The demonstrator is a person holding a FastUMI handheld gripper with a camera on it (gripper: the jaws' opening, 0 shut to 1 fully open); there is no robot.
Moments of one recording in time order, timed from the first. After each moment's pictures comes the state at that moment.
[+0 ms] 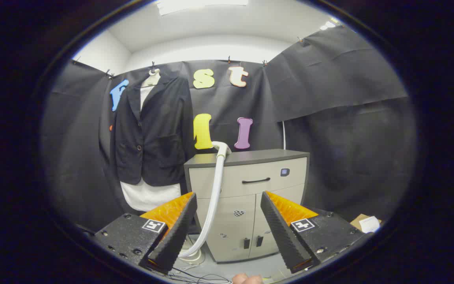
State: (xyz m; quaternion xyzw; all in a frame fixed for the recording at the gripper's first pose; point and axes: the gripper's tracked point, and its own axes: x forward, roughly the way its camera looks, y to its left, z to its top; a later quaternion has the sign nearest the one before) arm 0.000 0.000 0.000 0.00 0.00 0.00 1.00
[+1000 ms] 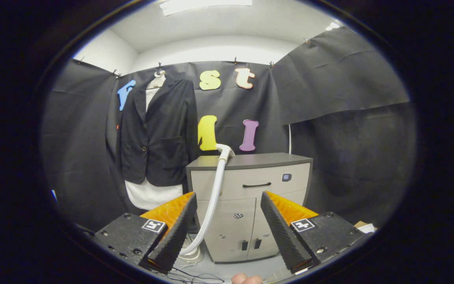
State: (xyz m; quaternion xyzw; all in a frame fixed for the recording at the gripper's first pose) arm 0.000 -0.006 0.017 -0.01 0.00 0.02 1.00
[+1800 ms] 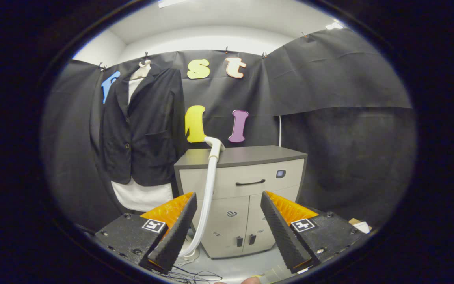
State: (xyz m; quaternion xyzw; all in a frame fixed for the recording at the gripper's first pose) arm 0.043 -0.010 0.044 -0.01 0.05 -0.04 1.00
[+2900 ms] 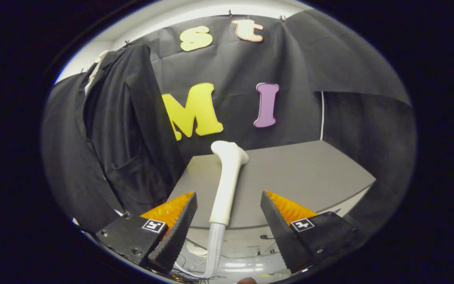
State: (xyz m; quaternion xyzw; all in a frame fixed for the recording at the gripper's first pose) arm 0.324 0.019 0.102 0.04 0.22 0.08 0.97
